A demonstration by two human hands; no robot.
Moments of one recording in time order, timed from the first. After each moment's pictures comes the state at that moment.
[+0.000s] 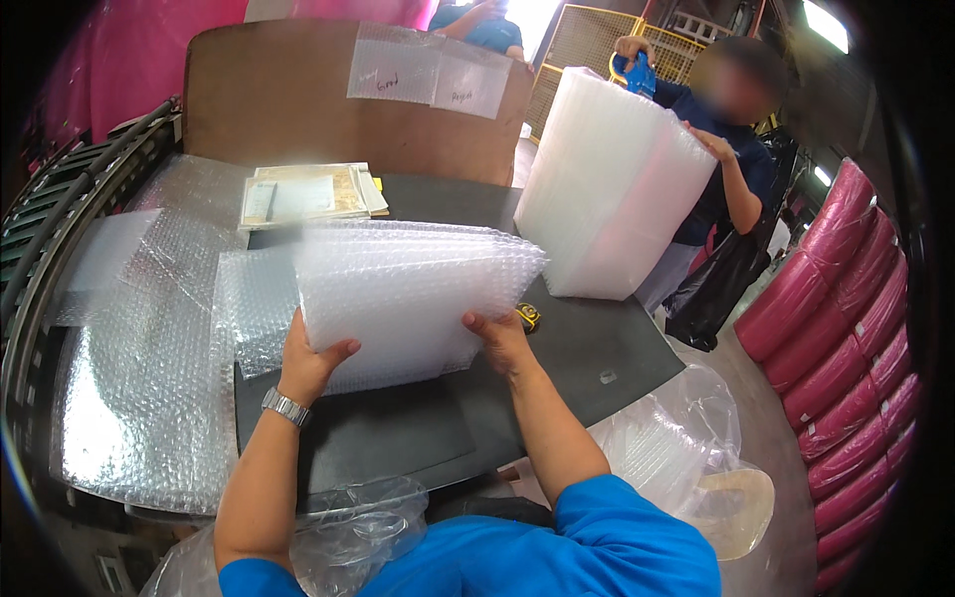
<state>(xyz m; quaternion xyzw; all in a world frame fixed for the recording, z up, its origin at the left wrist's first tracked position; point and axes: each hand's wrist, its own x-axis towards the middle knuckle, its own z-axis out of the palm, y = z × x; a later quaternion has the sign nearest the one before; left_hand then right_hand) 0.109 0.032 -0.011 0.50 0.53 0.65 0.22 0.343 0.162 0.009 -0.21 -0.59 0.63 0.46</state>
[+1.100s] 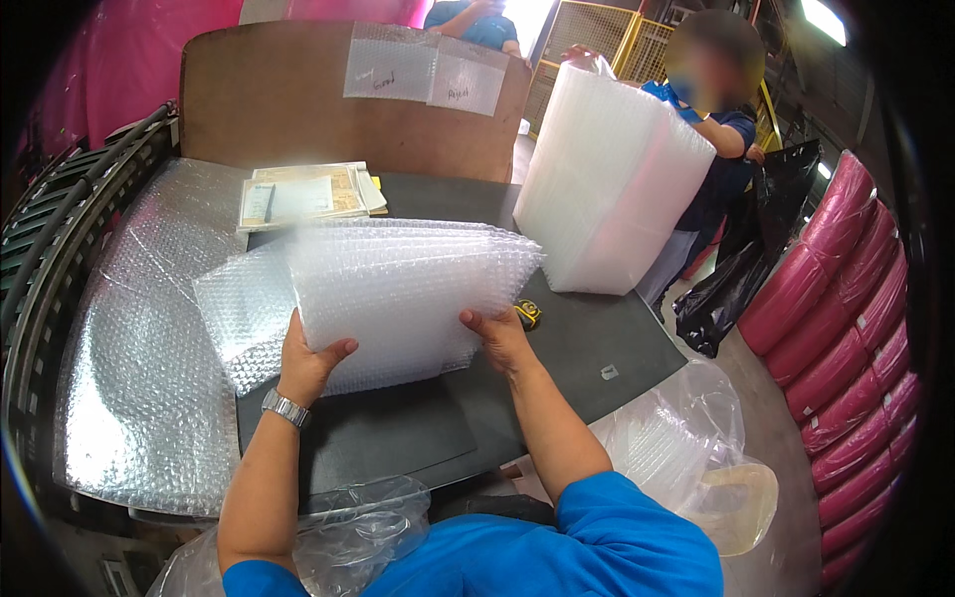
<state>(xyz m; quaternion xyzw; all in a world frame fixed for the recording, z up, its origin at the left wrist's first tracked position) 0.110 0.032 -0.013 0.48 0.49 0.68 0.25 0.340 0.158 0.013 -0.21 -0.59 0.63 0.45</state>
